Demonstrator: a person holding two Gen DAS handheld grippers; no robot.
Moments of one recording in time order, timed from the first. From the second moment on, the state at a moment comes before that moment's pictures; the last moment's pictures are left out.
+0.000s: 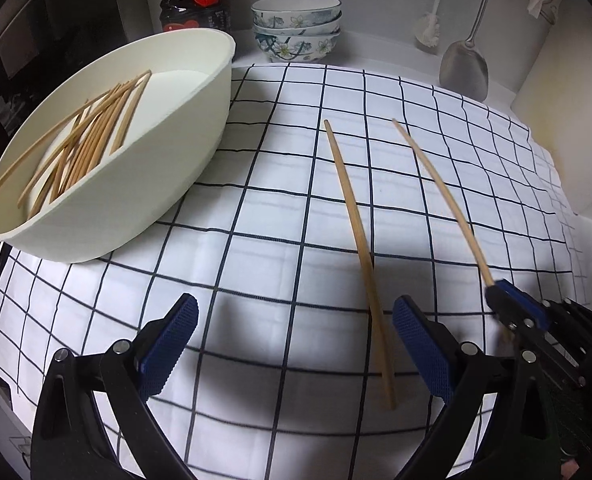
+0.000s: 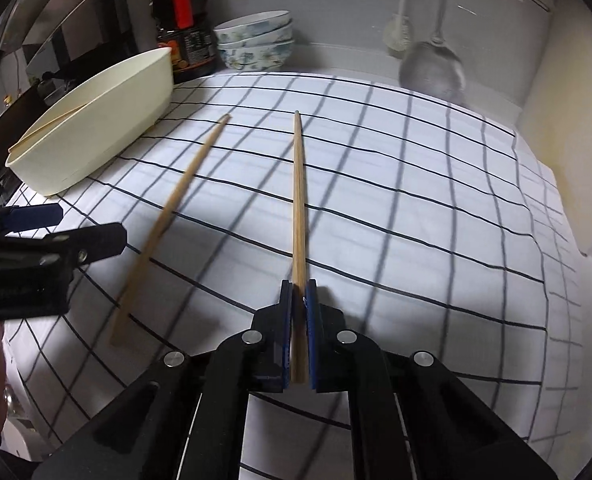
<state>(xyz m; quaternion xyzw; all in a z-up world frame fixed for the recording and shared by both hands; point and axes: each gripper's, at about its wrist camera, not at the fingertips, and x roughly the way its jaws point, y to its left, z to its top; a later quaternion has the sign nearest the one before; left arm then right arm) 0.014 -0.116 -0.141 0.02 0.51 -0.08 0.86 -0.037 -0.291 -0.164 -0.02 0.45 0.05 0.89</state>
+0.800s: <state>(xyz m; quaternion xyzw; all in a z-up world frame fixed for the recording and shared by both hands) 0.033 -0.139 -0.161 0.04 0.49 -0.07 0.87 -0.019 -0.310 -0.164 -0.02 0.44 0.03 0.90</state>
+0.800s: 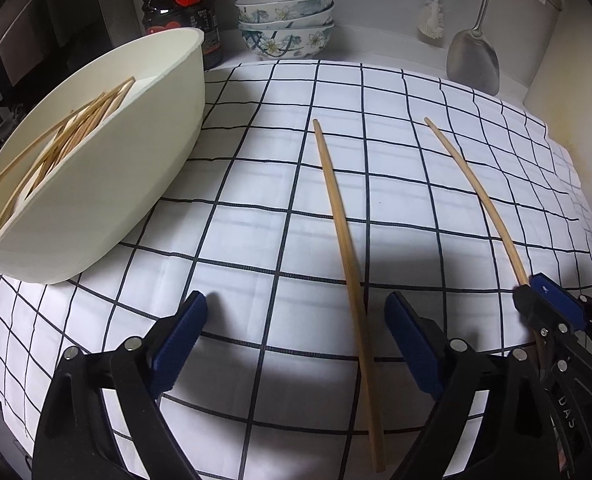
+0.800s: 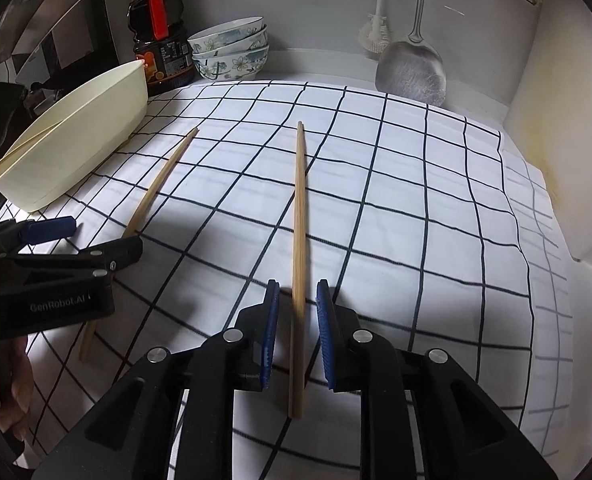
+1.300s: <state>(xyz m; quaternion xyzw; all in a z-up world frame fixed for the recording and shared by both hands) 0.029 -0.147 -0.154 0.04 0.48 -0.10 0.87 -0.014 -0.302 -0.164 -0.02 0.44 0.03 0.90</state>
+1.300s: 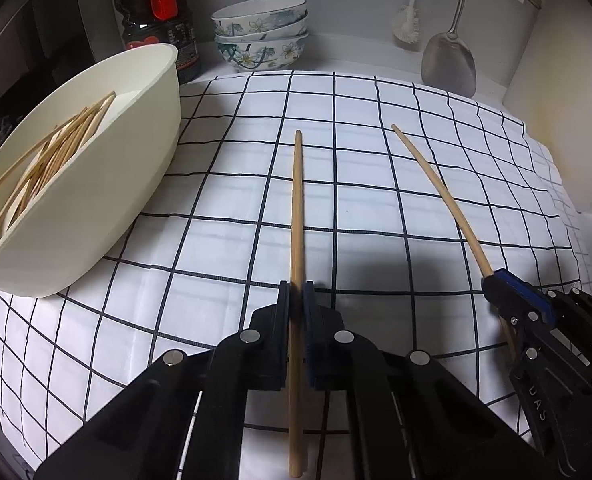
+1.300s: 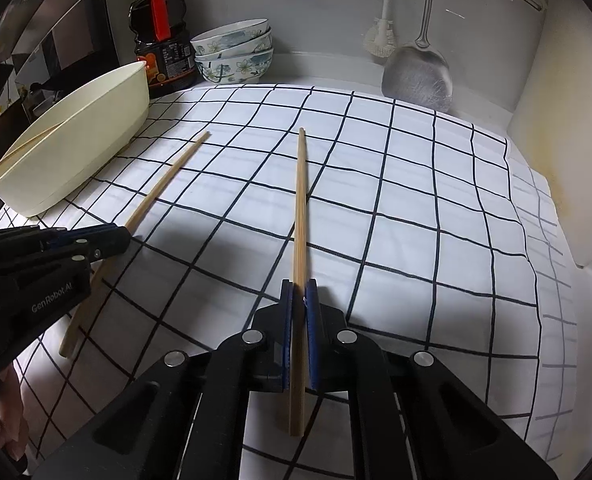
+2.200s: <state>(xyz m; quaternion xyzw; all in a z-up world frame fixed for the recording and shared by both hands) -0.006 -0.051 -0.021 0.03 0.44 -0.13 0.89 -0.025 -0.236 -0.059 0.05 0.39 0.12 0.91</state>
